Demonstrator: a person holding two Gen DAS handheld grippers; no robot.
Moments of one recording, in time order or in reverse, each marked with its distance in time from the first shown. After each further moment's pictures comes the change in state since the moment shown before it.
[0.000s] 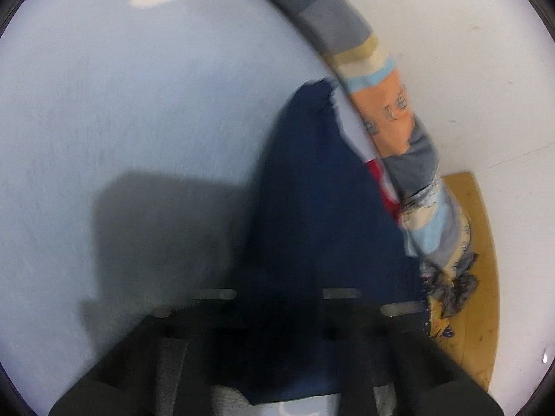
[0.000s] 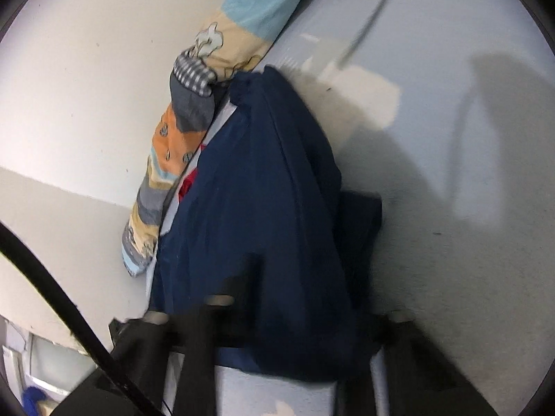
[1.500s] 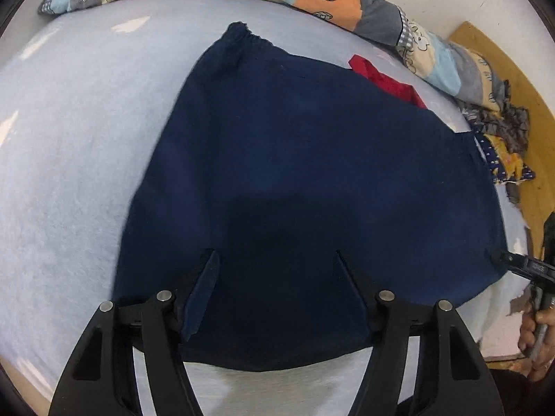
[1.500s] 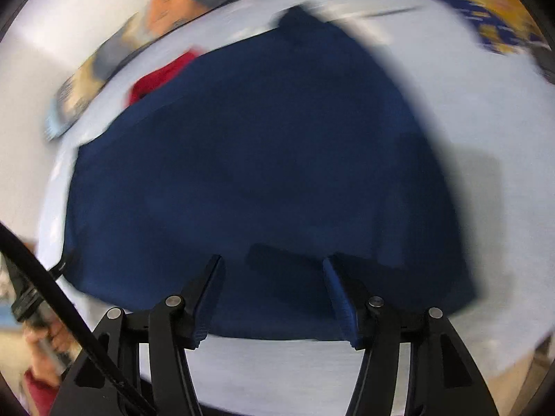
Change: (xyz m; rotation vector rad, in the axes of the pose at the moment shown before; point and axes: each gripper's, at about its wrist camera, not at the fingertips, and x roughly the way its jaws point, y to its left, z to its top) left arm -0.097 -0.031 -0.170 0.501 0.108 0.327; right arm -0.066 0.043 -0.121 -0.365 0.246 -0.503
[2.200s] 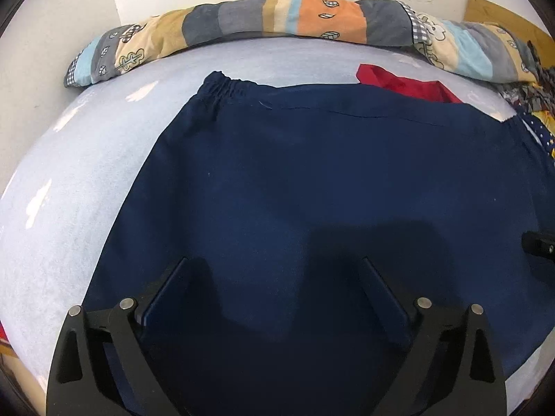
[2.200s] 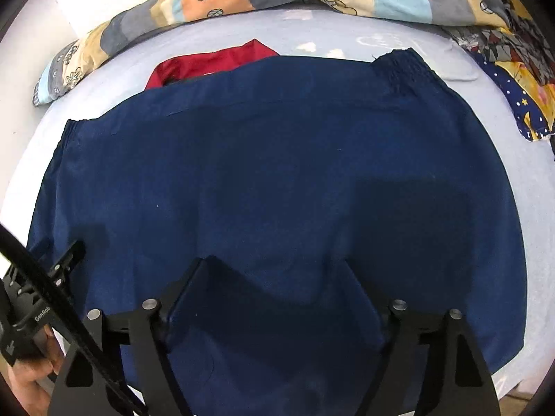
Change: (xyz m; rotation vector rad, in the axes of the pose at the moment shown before) left arm 0.040 -0.069 -0.002 0.132 -0.189 0.344; right arm 0.042 0.111 0.023 -0.205 -0.080 -0.108
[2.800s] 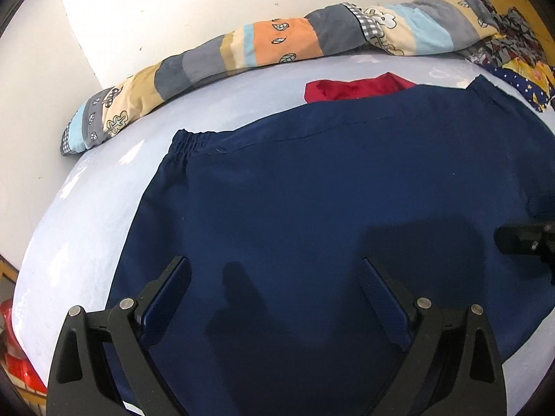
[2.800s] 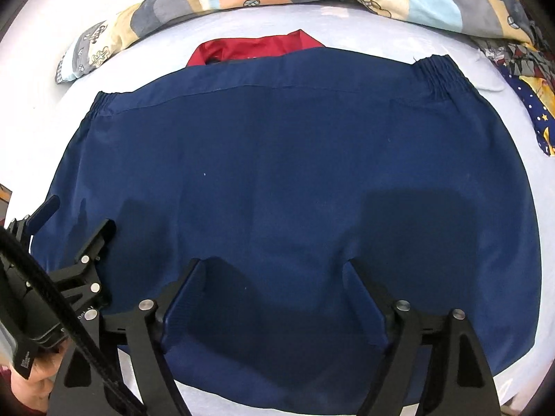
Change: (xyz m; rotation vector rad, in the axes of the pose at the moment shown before) left arm -0.021 -0.053 0.000 0.230 -0.118 0.057; right arm 0.001 0.027 -0.017 -0.079 0.020 0.065
